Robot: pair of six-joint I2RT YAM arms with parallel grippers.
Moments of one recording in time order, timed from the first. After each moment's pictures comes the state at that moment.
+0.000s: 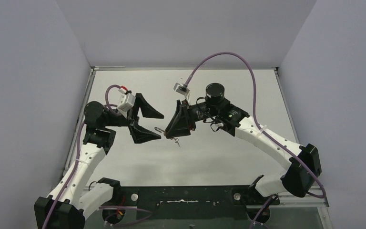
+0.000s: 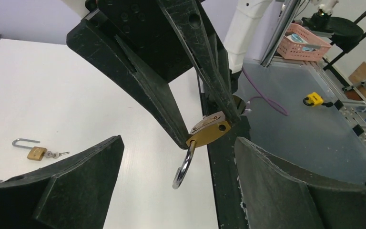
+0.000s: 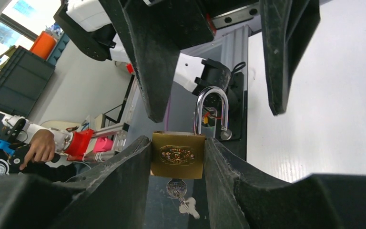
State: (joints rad) left arm -0.24 0.96 0.76 0.52 1.36 -0.49; right arm 0.74 1.39 1.19 0.04 -1.09 0.54
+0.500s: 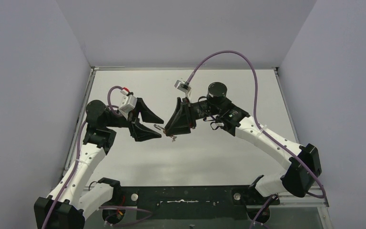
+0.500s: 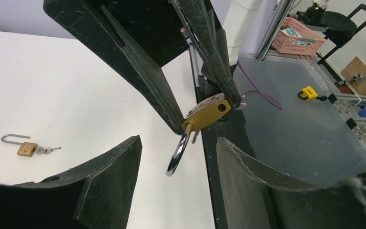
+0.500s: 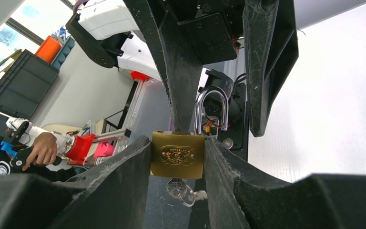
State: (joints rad) left arm -0.25 0.96 0.76 0.44 1.39 -0.43; right arm 0.75 1.39 1.18 0.16 -1.10 0.62
